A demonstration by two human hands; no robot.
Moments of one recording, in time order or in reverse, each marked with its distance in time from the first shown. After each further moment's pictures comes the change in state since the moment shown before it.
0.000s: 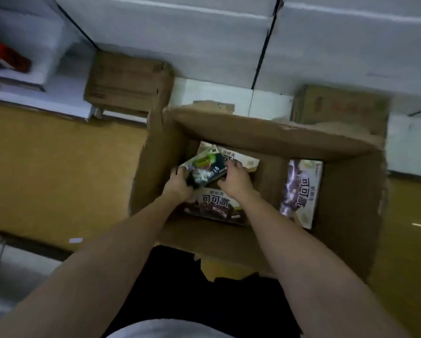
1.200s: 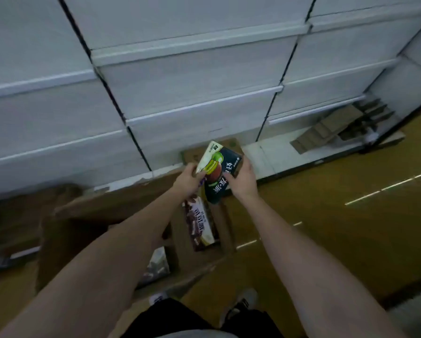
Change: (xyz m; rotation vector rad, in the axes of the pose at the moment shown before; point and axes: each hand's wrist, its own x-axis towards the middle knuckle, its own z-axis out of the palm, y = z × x) left_hand -0.184 0.352 0.064 -0.151 -0.075 0.670; right_hand -0.249 0.198 -0.232 0.637 0.885 0.217
